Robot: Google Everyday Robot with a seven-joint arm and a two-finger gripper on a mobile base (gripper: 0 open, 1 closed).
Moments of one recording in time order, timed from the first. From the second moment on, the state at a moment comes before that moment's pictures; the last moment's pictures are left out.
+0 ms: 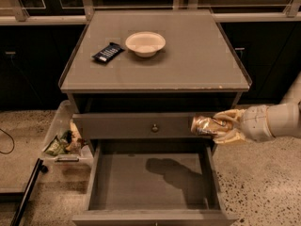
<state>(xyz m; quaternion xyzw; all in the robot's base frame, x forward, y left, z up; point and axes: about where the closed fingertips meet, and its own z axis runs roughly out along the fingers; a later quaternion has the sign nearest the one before) 0.513 -0.239 0.734 -0.63 0.66 0.10 0.40</state>
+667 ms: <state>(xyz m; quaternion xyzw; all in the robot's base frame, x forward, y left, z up) 0.490 -0.190 0.614 -0.62 0.69 0.15 0.35</state>
